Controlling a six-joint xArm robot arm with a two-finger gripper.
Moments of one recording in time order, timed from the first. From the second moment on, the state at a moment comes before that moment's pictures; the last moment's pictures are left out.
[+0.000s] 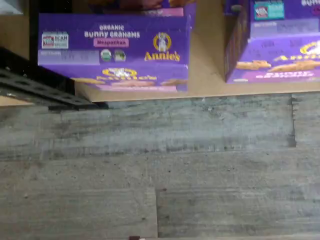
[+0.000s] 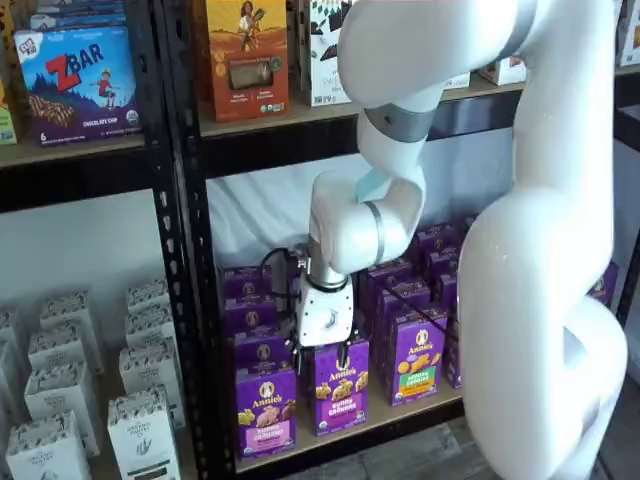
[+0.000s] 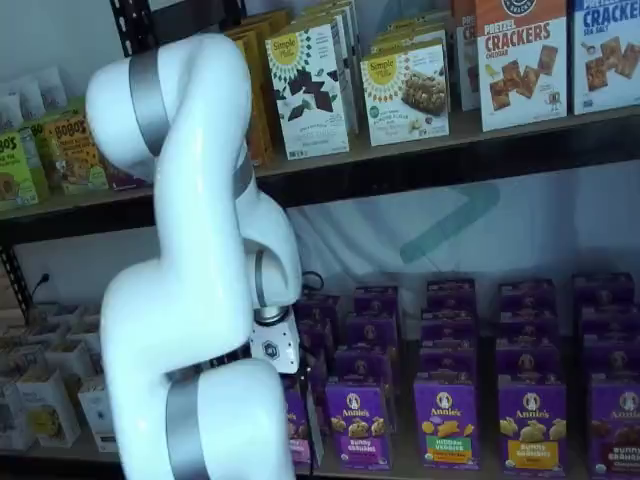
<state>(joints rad) 0.38 0.28 -0.67 0.18 0.30 0.21</state>
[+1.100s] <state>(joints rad) 0.38 0.52 -0.94 0.19 0.38 0.20</state>
